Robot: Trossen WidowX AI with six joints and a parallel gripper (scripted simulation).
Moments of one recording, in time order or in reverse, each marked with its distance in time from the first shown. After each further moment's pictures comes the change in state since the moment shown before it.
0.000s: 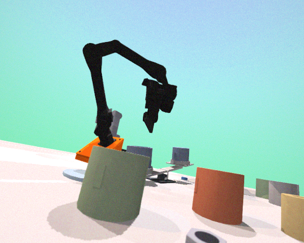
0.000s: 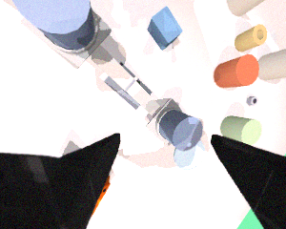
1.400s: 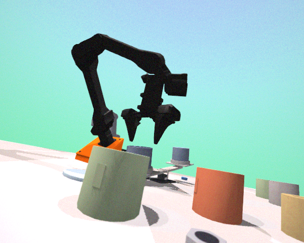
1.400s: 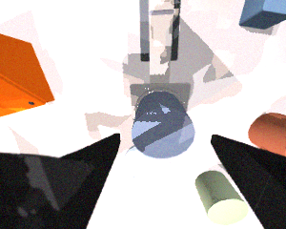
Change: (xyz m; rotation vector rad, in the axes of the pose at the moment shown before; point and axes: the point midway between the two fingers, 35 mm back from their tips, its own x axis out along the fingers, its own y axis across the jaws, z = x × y) arm 0.083 -0.069 -0.034 -0.796 0.035 0.306
